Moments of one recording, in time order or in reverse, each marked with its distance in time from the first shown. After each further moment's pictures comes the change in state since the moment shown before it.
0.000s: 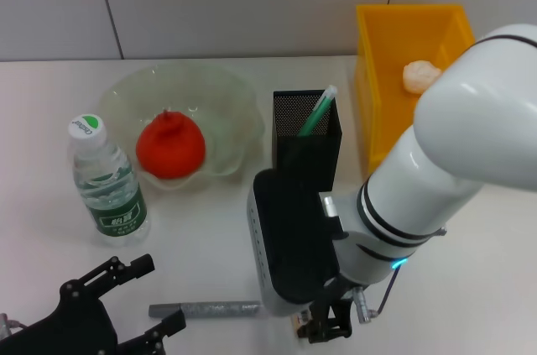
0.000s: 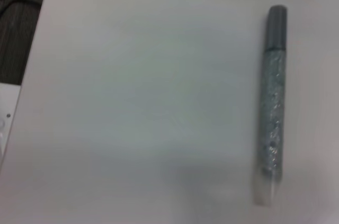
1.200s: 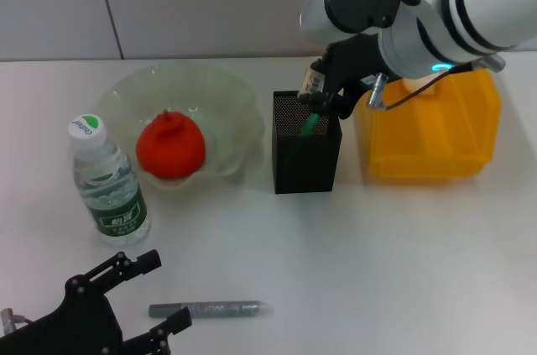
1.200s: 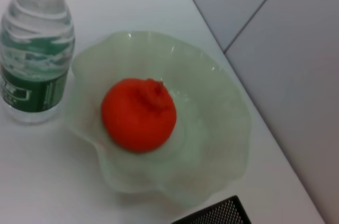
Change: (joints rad) left arm -0.012 -0.003 0.002 0.006 0.002 0.022 -0.012; right arm -0.019 -0.008 0.455 0.238 -0.232 0.071 0.153
